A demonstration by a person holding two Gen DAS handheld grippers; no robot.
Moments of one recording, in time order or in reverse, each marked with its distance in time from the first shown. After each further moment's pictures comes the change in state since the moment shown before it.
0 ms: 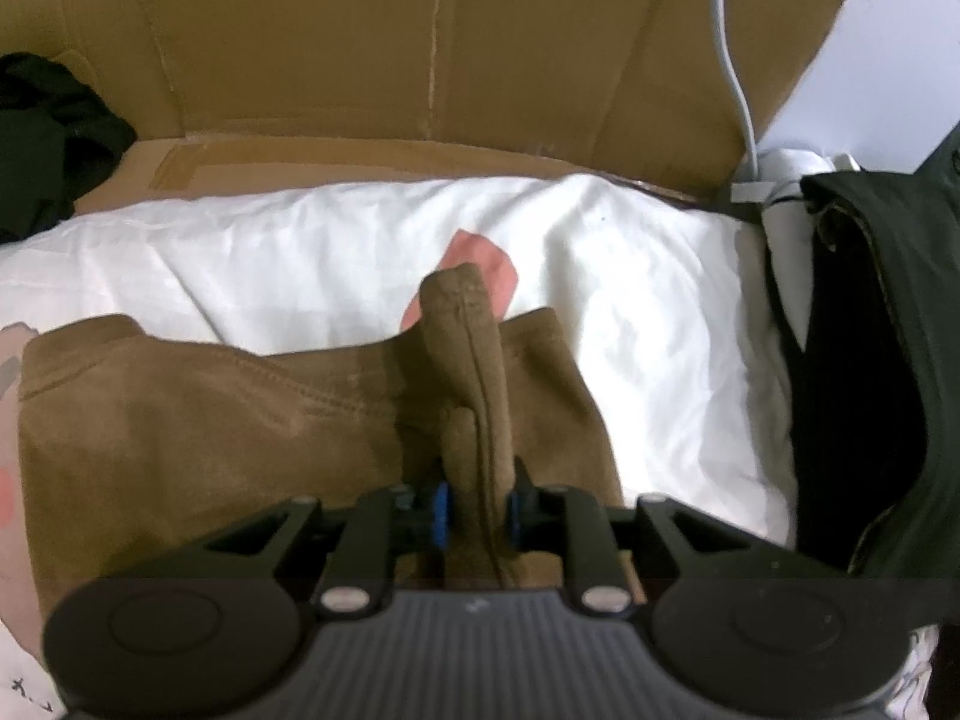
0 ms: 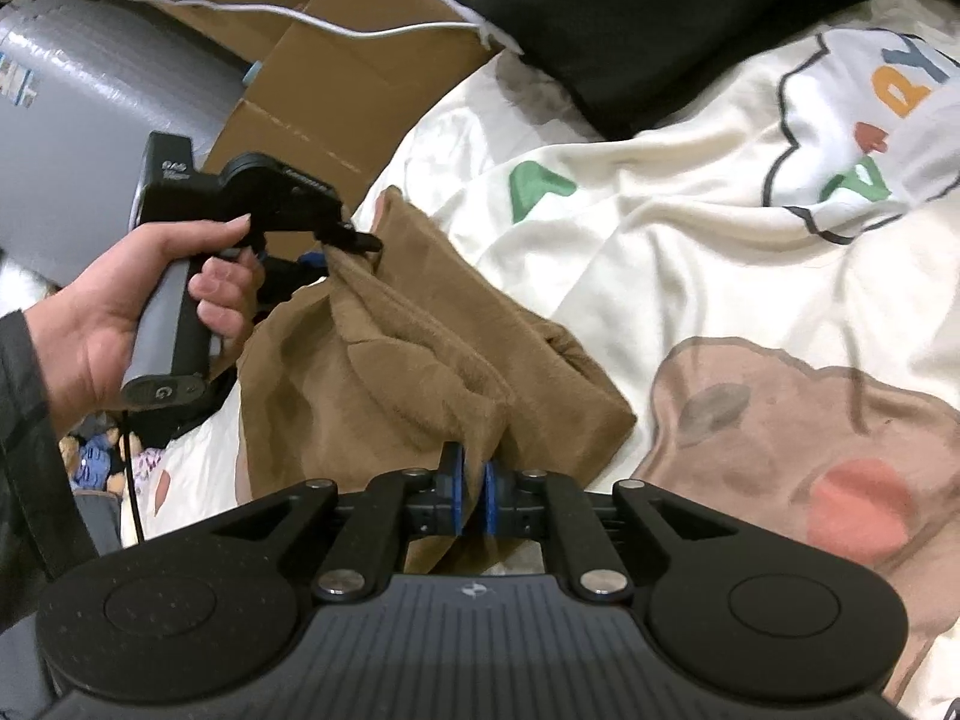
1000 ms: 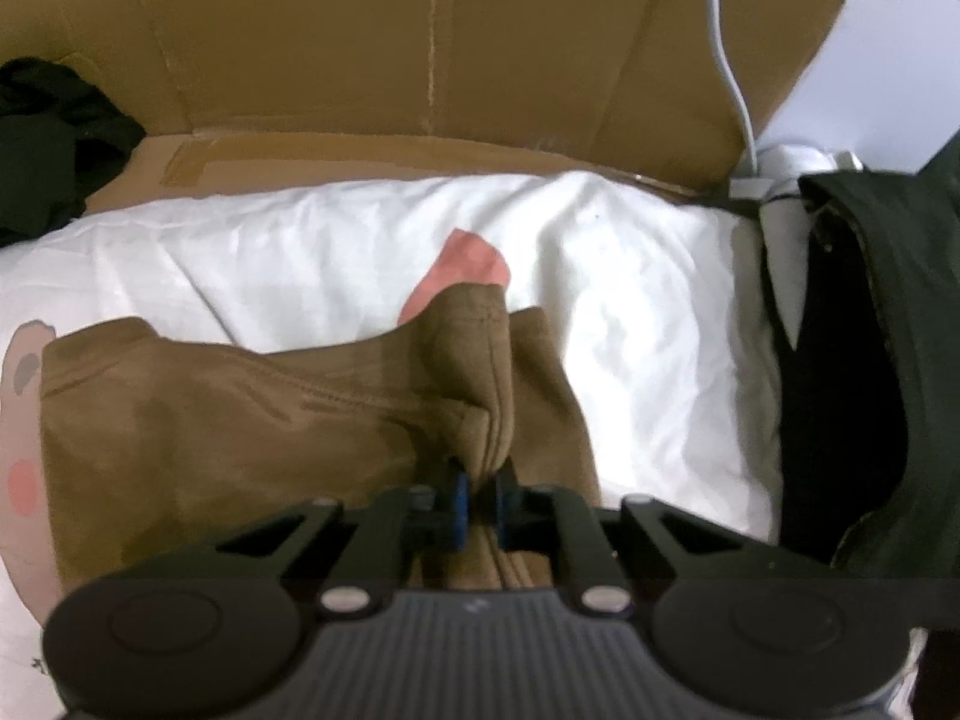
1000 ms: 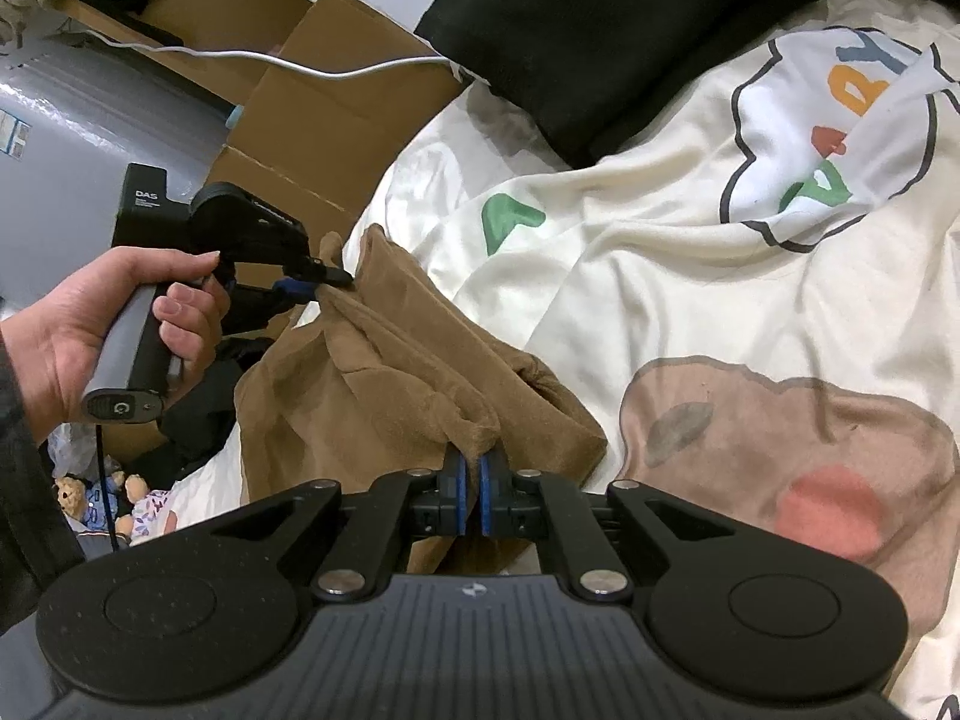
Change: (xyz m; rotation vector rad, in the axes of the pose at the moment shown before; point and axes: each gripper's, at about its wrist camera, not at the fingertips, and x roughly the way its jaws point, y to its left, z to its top) left arm -0.013 -0.004 0.007 -0.041 0.027 0.002; right arm 0.000 -0.011 0.003 0.033 -0.054 0.005
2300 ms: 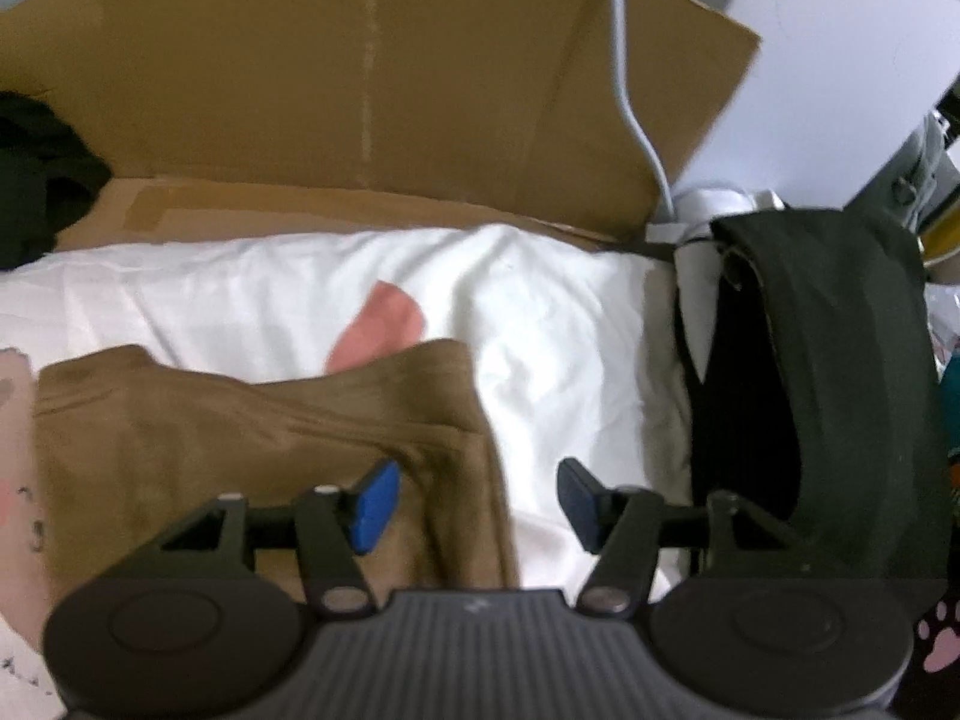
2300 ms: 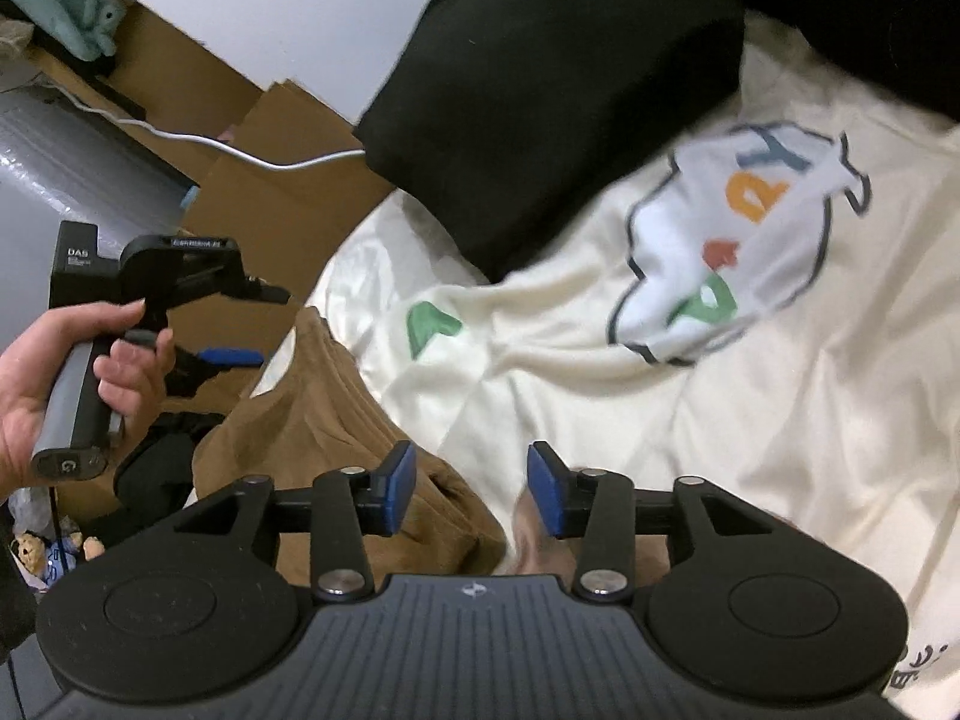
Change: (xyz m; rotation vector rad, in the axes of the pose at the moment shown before) left arm -0.031 -0.010 0.004 0.017 -0.062 -0.075; right arm -0.027 -0.014 0.025 -0.003 -0.141 -0.096
